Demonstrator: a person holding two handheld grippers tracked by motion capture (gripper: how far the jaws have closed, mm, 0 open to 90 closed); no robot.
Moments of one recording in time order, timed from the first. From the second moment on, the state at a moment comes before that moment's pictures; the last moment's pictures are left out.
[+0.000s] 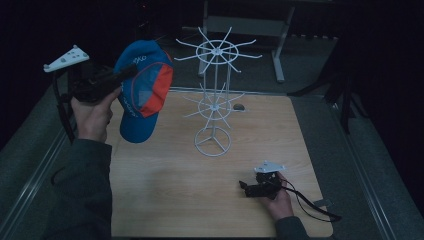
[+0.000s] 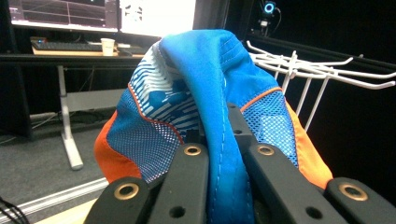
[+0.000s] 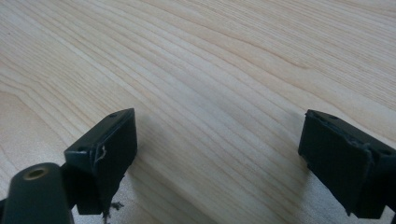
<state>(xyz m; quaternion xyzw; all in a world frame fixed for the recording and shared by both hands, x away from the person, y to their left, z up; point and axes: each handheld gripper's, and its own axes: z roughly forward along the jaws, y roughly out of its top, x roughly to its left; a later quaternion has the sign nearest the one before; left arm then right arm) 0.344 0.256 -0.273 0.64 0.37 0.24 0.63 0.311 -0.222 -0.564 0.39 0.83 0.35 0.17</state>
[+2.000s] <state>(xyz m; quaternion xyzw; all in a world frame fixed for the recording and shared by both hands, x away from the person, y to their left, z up) 0.344 0.244 -0.276 0.66 0.32 0.16 0.66 0.311 -0.222 -0.564 0.39 0.83 0.35 0.17</state>
